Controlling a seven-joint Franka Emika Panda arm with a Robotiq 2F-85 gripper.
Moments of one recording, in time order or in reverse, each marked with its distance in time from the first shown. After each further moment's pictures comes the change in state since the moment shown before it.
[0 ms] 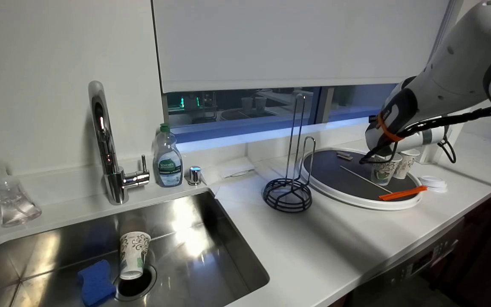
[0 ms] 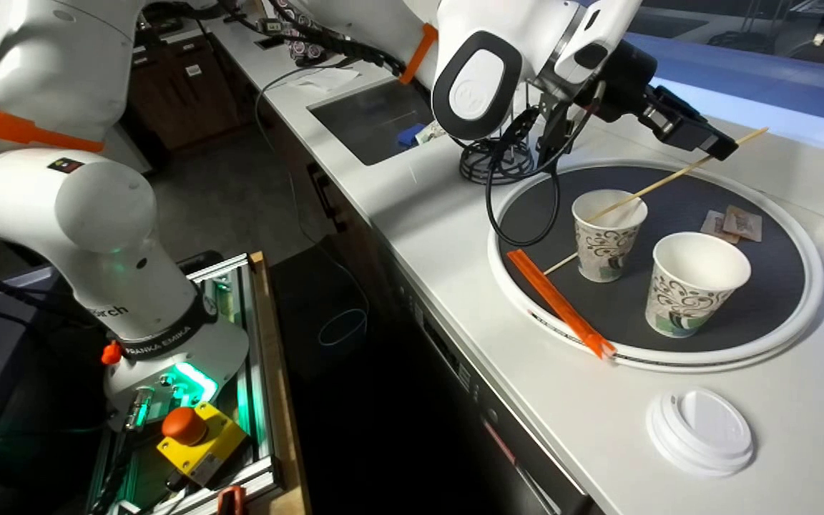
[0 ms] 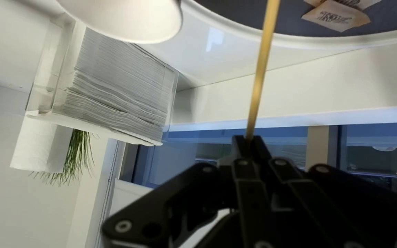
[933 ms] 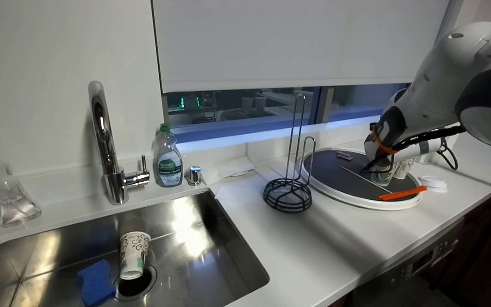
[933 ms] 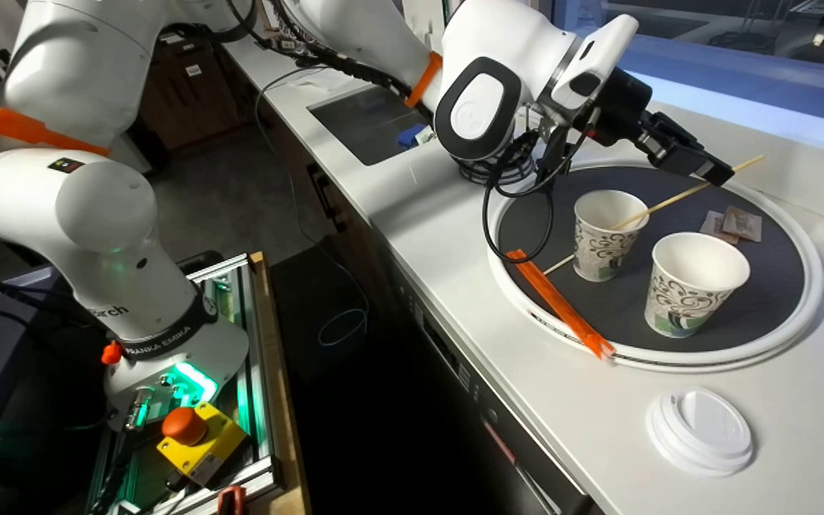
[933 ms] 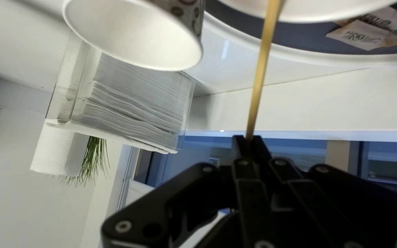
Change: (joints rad) arm 0.002 0.110 -0.011 0.002 0.038 0.000 0.045
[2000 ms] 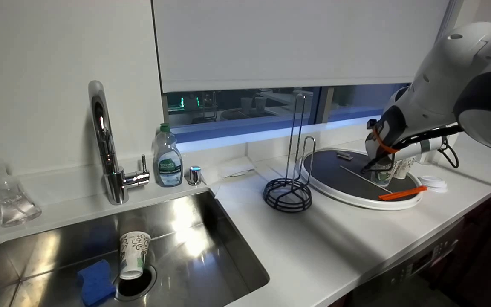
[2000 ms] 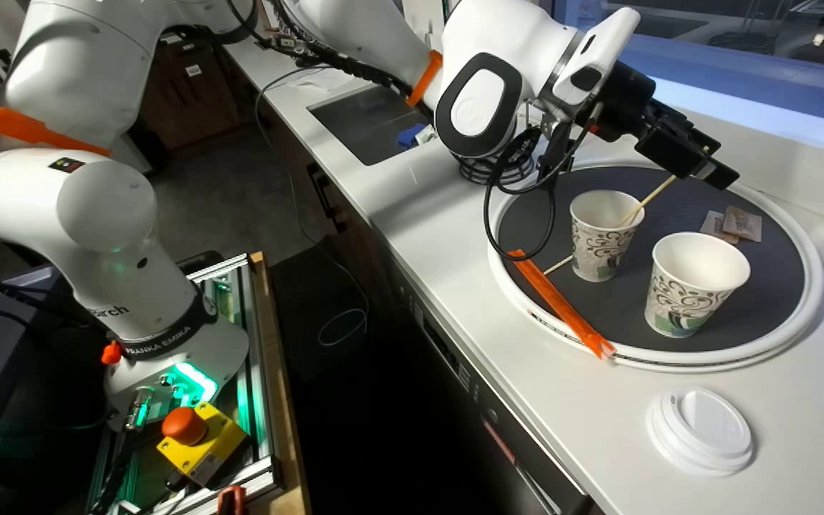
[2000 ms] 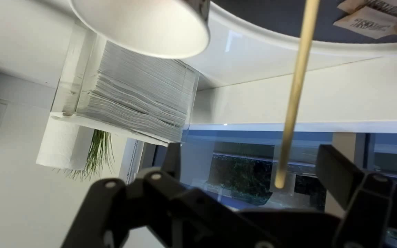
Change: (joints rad) arm 0.008 0.009 -0.021 0.002 0.001 0.000 0.013
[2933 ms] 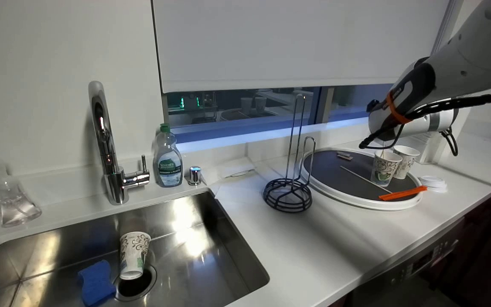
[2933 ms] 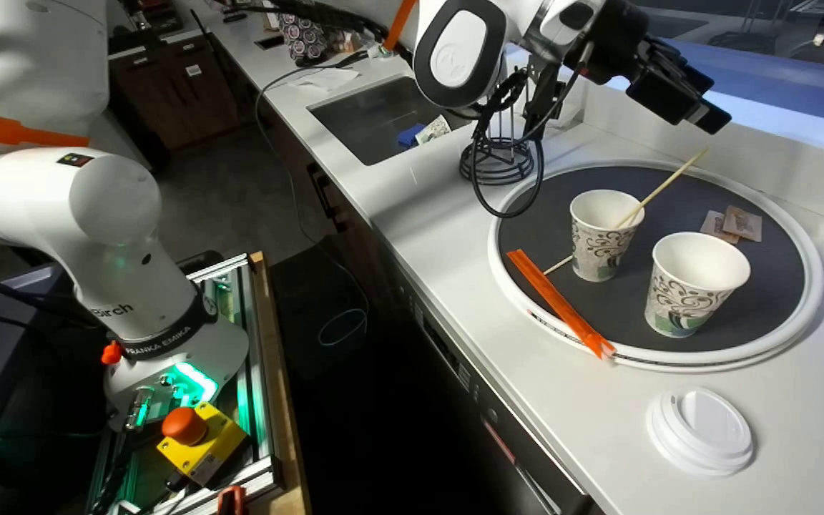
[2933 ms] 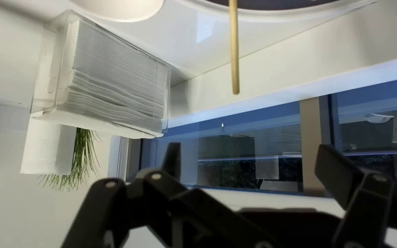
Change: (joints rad) arm 0.099 -0.235 -0.060 -0.048 -0.016 -0.043 -0.050
